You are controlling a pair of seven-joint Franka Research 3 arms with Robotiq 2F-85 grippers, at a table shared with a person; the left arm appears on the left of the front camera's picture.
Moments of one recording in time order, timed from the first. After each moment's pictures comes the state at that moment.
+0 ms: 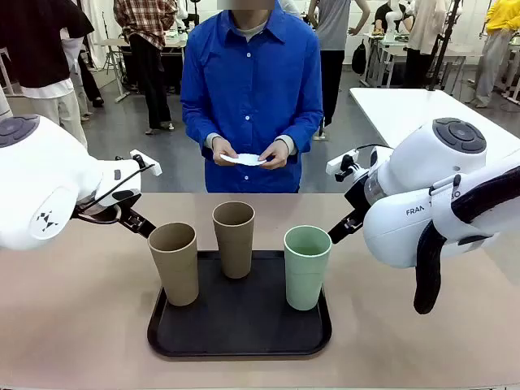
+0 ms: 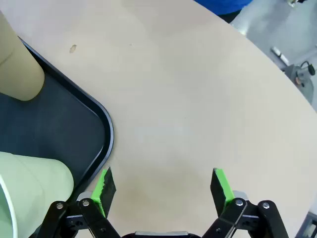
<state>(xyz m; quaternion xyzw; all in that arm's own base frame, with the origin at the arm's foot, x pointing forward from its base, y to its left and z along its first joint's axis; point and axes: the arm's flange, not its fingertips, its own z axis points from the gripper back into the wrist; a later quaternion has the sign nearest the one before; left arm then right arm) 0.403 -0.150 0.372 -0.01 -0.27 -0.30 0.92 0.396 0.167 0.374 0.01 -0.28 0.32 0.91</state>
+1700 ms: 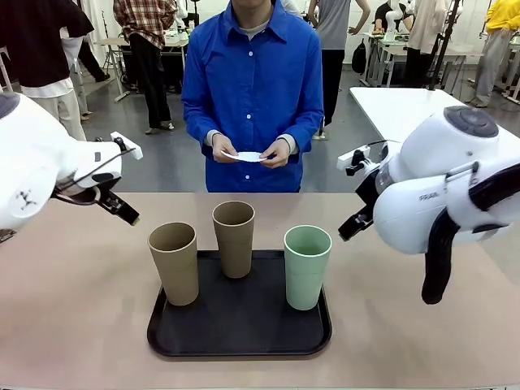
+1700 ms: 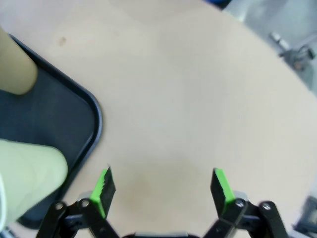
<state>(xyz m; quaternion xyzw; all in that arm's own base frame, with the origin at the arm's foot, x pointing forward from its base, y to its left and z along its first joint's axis) 0.422 -0.107 0.406 0.03 -0.27 -0.29 0.92 0.396 0.144 0.391 0.01 -0.25 0.30 0.92</state>
